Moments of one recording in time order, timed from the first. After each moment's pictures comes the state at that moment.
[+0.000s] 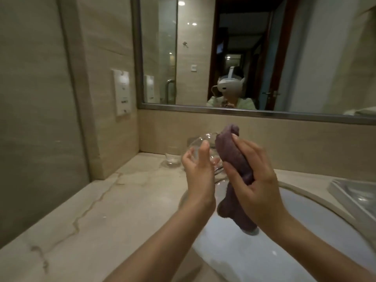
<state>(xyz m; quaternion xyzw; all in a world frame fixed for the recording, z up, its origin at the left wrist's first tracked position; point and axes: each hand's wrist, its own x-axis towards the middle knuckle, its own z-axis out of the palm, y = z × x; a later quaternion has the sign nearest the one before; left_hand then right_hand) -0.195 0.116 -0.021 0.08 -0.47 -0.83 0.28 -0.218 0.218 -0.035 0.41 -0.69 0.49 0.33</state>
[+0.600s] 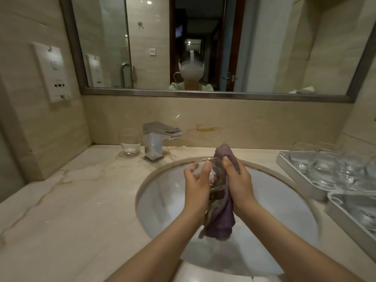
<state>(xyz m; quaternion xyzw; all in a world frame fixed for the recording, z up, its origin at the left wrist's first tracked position) -0.227 0.186 -0.096 0.08 -0.59 -0.79 0.12 -0.257 0.270 -0.092 0.06 -0.60 0.79 0.08</state>
